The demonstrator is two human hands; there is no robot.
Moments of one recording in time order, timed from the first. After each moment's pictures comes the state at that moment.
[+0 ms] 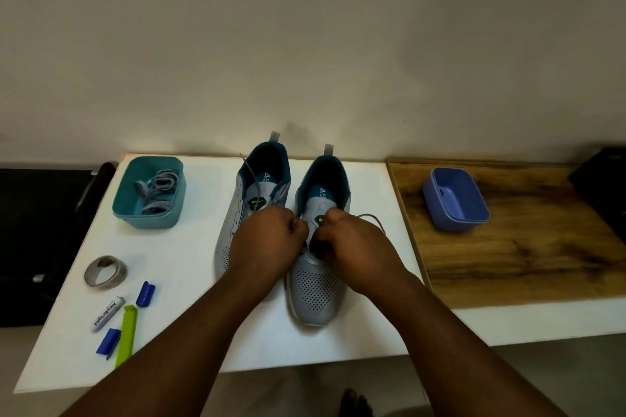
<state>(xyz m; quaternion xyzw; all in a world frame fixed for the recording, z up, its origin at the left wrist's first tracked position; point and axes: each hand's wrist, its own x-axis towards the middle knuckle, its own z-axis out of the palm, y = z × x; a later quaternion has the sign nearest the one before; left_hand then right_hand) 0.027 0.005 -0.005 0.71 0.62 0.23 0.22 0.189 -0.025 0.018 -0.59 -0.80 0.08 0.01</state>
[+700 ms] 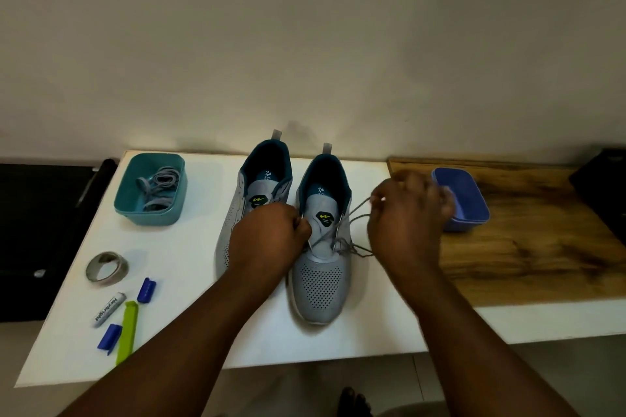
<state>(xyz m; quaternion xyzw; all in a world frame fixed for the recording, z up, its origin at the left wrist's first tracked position) 0.026 0.002 0.002 0.72 0.64 0.20 0.18 0.224 -0.023 0.036 -0.78 -0.60 -0.10 0.13</state>
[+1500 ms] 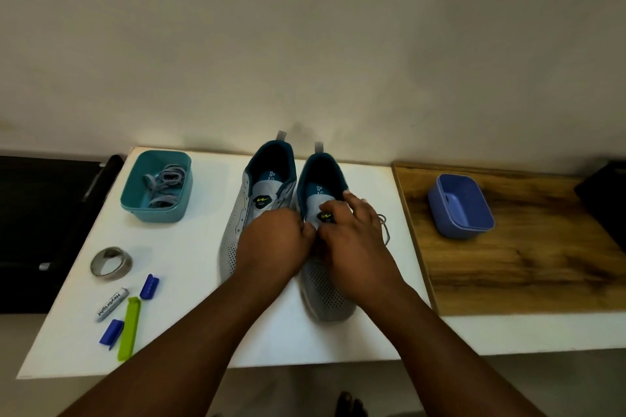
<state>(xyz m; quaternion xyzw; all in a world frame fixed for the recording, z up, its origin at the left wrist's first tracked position) 0.033 0.003 -0.012 0.72 0.65 0.17 0.18 0.175 -0.030 0.016 -0.63 -0.77 0.05 0.05</state>
